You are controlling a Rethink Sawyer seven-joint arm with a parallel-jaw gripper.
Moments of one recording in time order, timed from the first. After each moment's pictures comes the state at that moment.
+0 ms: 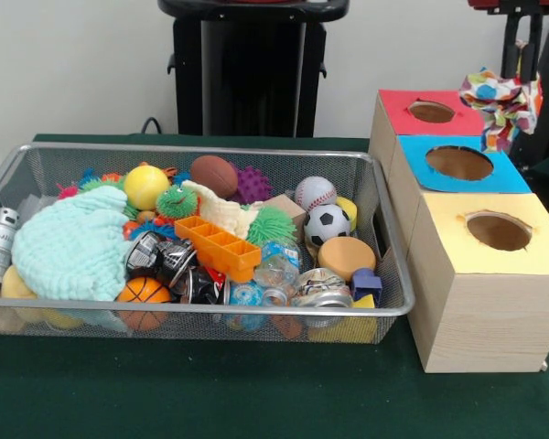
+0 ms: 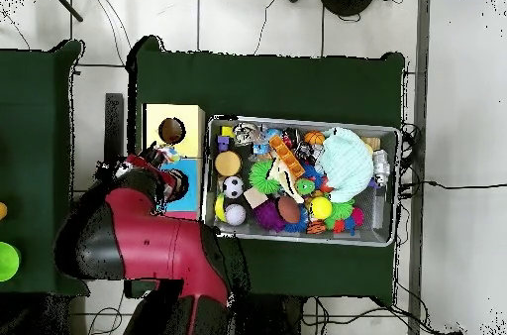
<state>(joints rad) 0.30 -0.86 -0.26 1.80 0.26 0.21 2.23</state>
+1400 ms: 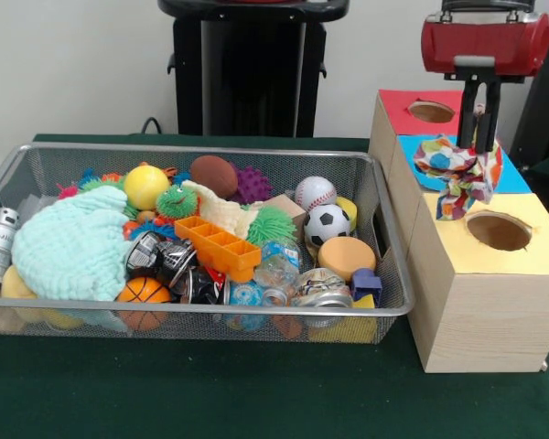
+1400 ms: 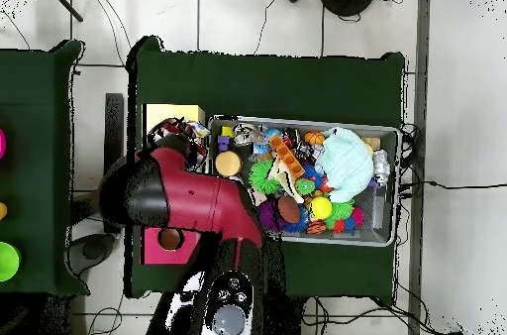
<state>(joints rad) 0.16 -0.74 -0.20 1.69 0.26 0.21 2.23</state>
